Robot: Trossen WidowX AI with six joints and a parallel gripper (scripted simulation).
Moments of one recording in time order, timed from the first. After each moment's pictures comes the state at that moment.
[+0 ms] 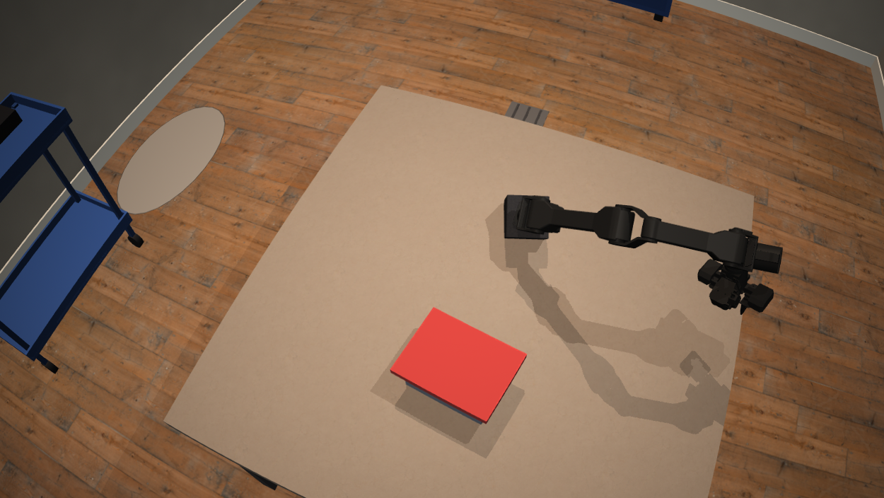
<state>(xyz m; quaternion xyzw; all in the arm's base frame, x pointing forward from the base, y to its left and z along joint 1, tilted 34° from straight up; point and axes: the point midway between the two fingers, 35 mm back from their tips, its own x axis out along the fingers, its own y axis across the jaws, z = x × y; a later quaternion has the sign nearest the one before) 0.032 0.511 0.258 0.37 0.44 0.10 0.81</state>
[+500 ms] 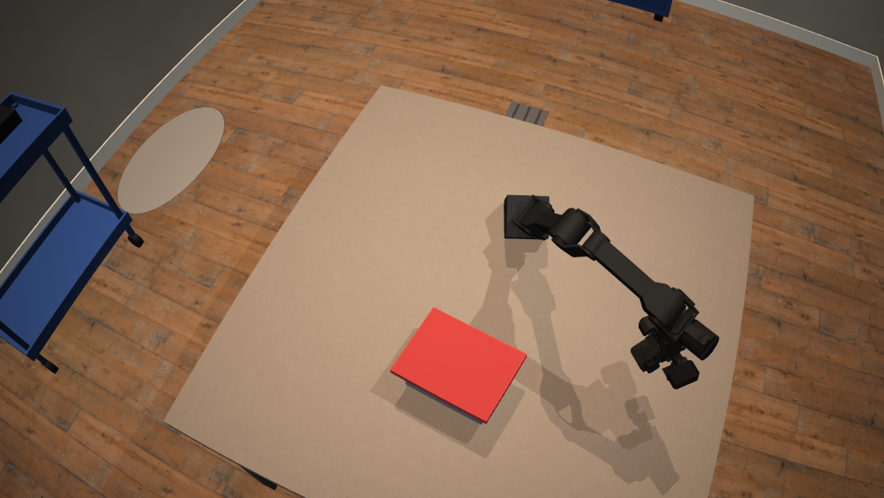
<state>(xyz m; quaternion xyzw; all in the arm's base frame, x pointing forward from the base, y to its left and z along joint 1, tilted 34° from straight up) 0.217 0.376 0.309 0.51 0.44 -0.05 0.74</state>
